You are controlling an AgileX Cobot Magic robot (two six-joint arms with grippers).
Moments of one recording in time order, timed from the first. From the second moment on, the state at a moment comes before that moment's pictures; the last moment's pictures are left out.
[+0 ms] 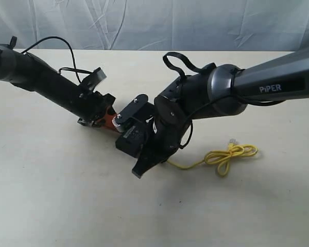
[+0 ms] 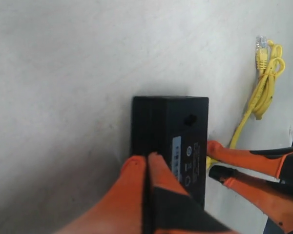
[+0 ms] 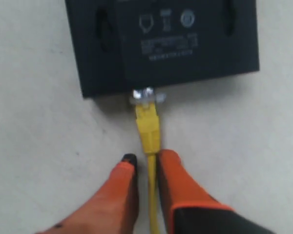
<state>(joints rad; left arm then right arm) -0.16 2.32 -1.43 -1.09 1.14 0.93 0.79 2.02 -1.19 -0.11 0.52 -0.12</state>
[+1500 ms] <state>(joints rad) 0.01 1.37 -0.83 -0.81 0.60 0.74 0.36 1.24 -0.77 0.16 0.58 -0.10</state>
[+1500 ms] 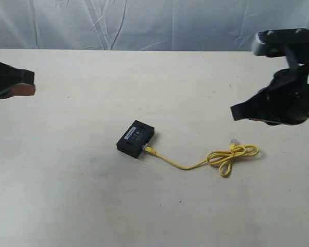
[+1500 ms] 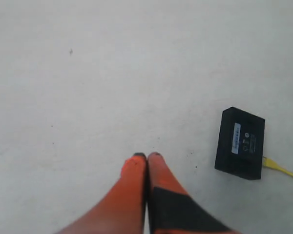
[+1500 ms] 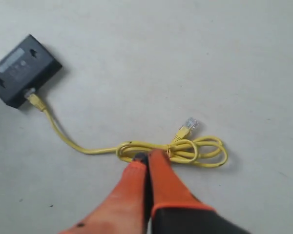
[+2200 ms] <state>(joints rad) 0.01 0.47 -0.45 -0.78 0.56 0.74 0.36 0.04 -0.37 0.17 0.41 0.00</state>
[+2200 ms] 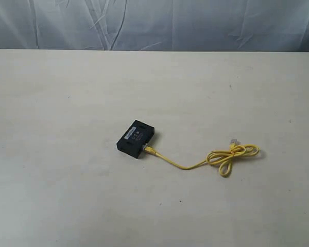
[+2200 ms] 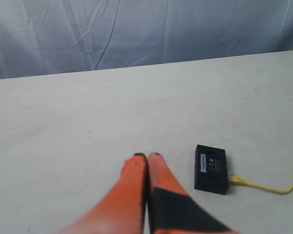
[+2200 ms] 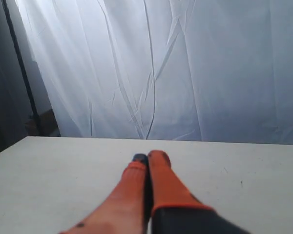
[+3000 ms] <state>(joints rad) 0.01 0.47 -0.45 -0.78 0.56 0.74 0.05 0.00 -0.19 0.08 0.37 0.00</state>
